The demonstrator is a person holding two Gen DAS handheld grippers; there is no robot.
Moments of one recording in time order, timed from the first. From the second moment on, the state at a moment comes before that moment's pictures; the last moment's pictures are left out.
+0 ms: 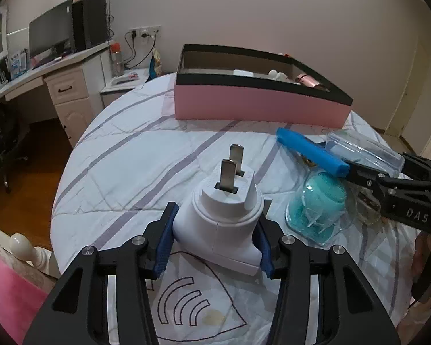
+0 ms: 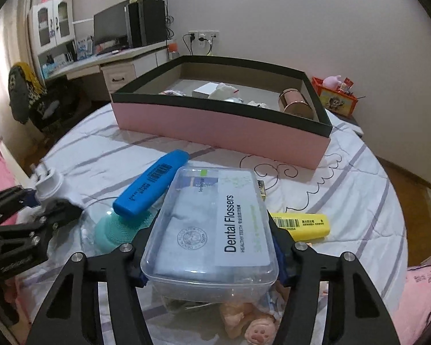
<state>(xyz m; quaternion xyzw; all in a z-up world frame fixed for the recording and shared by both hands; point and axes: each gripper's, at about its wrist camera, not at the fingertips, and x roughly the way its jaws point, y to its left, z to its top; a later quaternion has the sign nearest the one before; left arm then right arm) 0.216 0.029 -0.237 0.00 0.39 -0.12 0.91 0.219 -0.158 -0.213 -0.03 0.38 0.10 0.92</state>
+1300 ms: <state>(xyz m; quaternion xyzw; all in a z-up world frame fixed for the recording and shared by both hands) 0.121 -0.021 -0.062 0.05 0.15 -0.10 0.98 0.116 -0.185 -0.083 0.03 0.15 0.09 0.98</state>
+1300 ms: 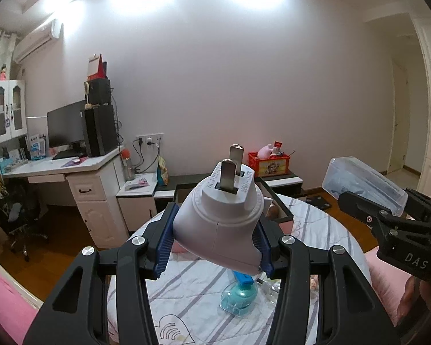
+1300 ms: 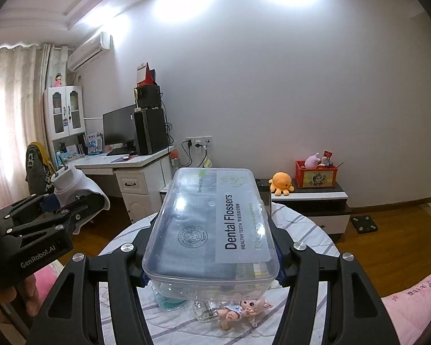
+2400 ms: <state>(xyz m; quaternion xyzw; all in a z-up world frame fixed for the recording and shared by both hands) 0.466 -0.041 -0.175 0.12 0.44 -0.14 0.88 0.415 -0.184 -0.174 -0.03 0.42 0.10 0.90</state>
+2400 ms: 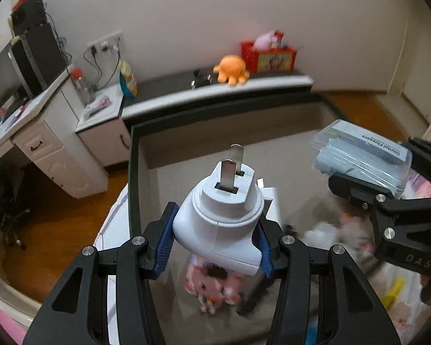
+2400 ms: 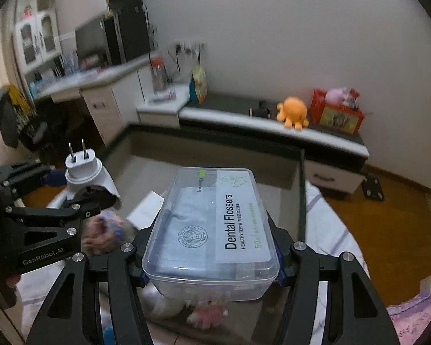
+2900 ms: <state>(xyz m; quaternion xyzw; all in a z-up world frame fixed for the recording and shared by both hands) 0.470 -0.030 -0.177 0.11 0.44 -0.10 0.89 0.437 -0.189 -0.176 -0.01 0.44 0.10 0.89</state>
